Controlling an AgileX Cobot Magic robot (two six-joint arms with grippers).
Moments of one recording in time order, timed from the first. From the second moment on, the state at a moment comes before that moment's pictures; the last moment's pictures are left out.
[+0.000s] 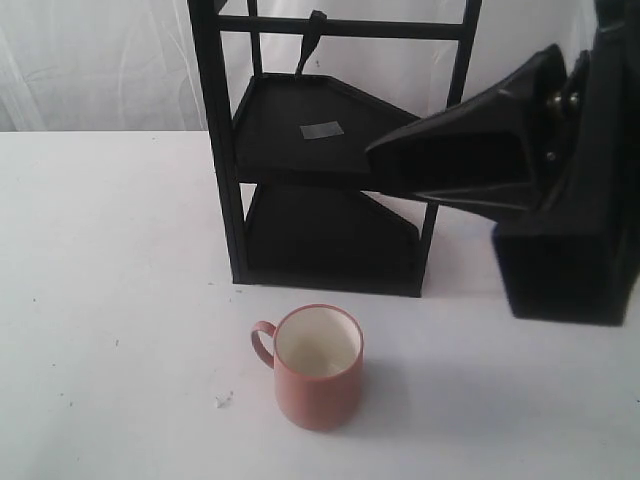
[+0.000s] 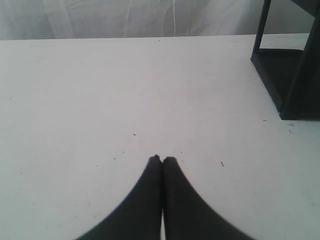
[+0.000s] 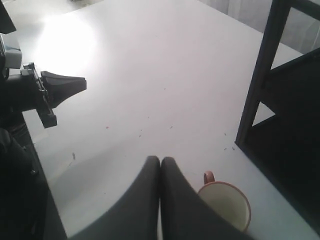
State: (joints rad) left arm 0.08 0.01 0.02 -0.16 0.29 0.13; right arm 0.82 0.88 -1.04 0.36 0.73 -0.24
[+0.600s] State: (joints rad) left arm 0.08 0.01 0.02 -0.16 0.29 0.13; right arm 0.70 0.53 -0.50 0.17 0.35 0.03
